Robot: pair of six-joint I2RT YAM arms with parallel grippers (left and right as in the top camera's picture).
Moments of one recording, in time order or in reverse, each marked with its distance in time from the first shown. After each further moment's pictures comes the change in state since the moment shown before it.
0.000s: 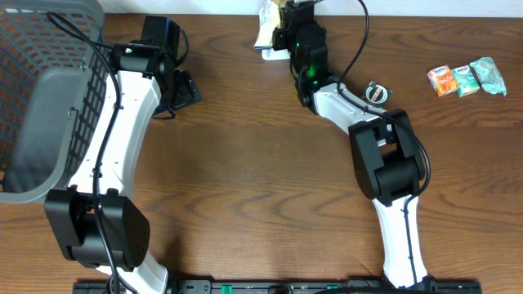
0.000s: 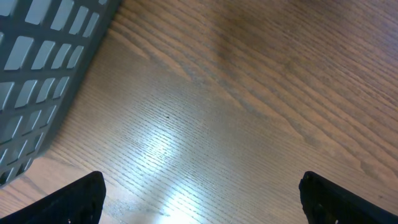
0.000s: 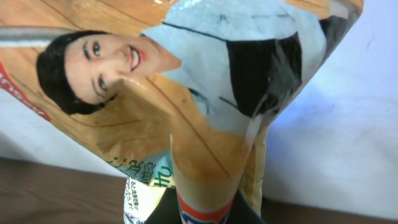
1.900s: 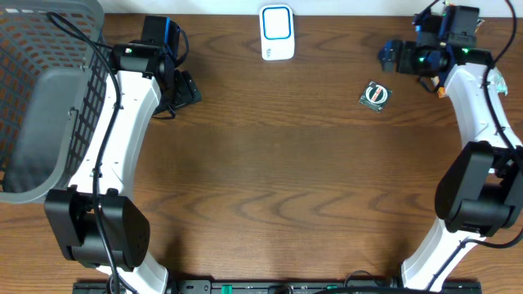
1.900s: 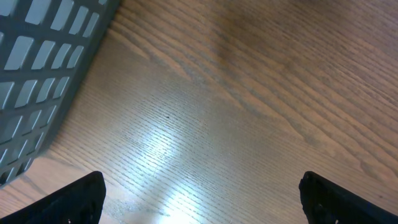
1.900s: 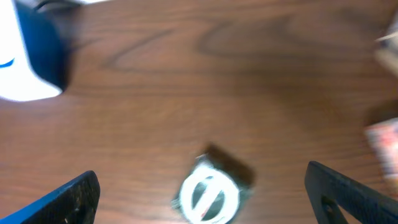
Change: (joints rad) left arm 0.000 0.000 0.000 0.000 0.000 0.000; right arm -0.520 -0.353 0.012 -1.265 -0.404 -0.116
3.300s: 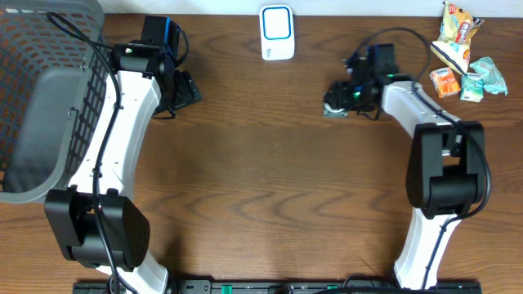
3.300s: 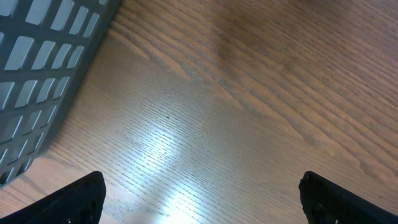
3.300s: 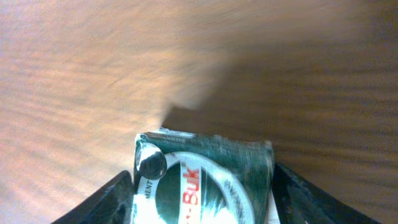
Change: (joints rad) left arm 0.000 0.000 0.000 0.000 0.000 0.000; right arm 0.229 0.127 -0.225 0.143 -0.044 0.108
